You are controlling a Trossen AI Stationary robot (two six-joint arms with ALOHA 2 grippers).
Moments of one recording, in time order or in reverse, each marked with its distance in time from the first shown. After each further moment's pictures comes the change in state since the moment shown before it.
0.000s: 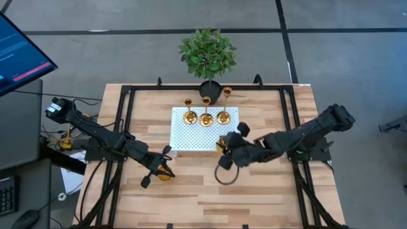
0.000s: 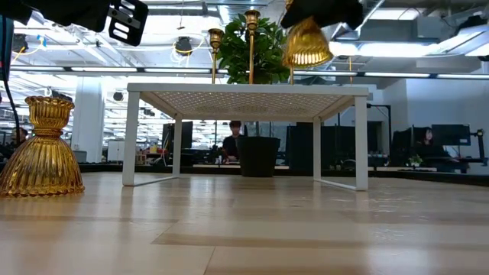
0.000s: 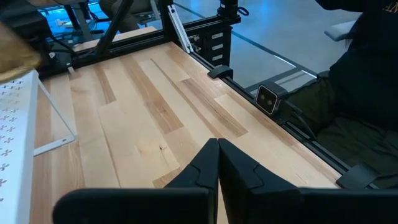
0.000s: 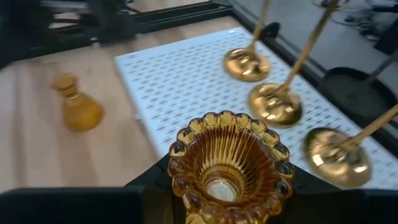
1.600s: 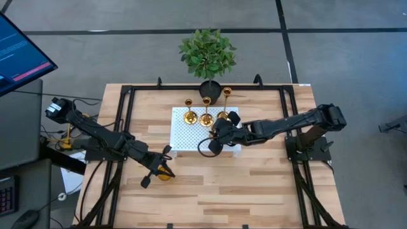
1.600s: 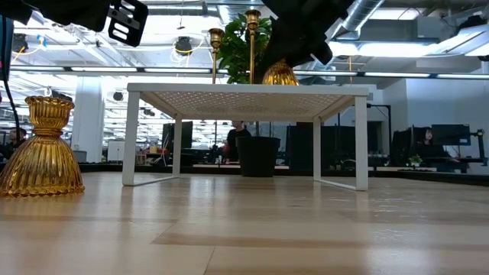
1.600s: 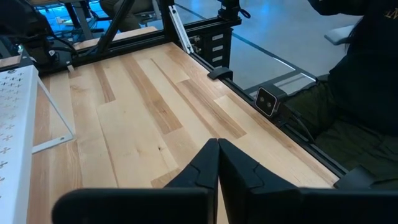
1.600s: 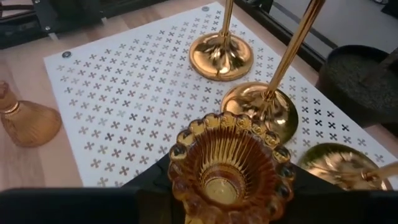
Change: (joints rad) left arm 0.000 0.000 0.000 0.004 0.000 -0.020; right arm -0.235 0.094 0.002 0.079 -0.212 -0.068
